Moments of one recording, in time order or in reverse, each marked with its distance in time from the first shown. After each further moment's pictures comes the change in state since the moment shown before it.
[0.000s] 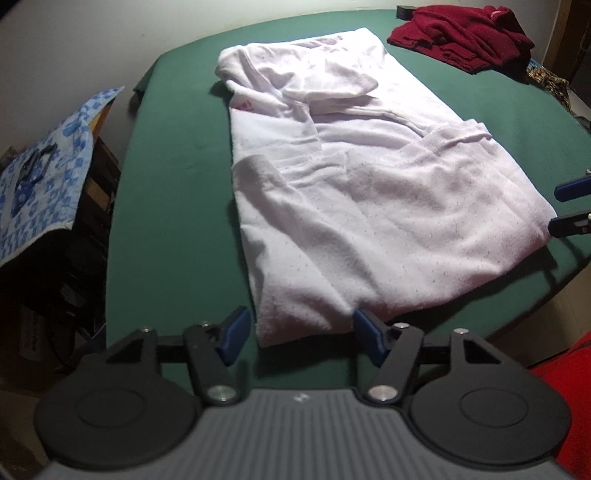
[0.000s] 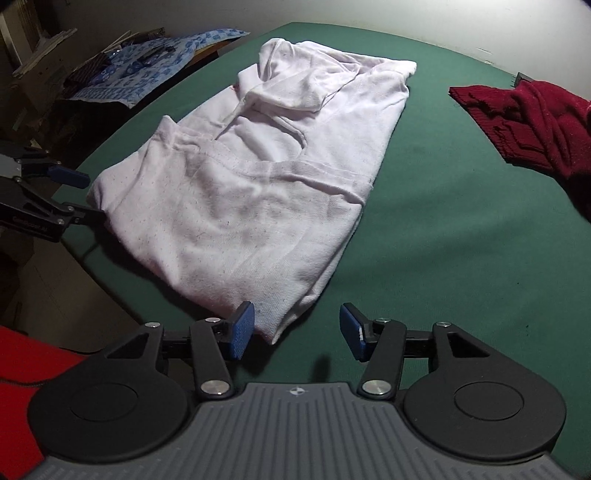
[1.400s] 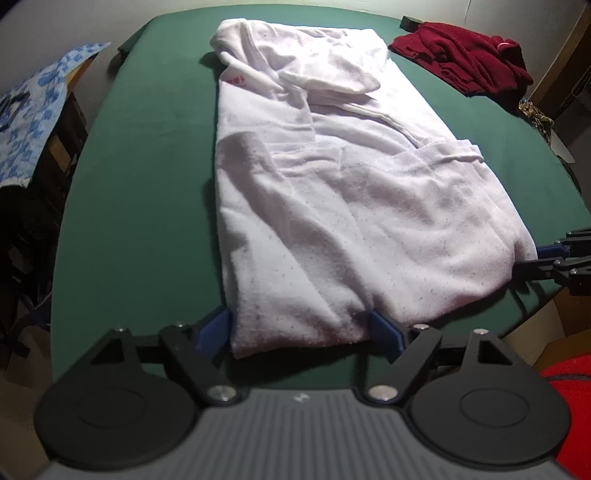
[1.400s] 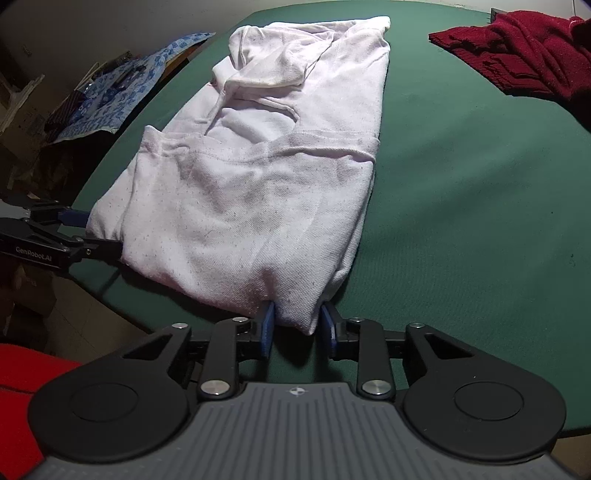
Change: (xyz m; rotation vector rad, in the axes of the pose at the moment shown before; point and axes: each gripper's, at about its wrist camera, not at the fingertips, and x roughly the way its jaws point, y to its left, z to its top) left arm 0.019 0.023 -0.002 -0.146 0.006 -0.178; right arm 0.017 -0.005 -0.010 0.222 0.025 0.076
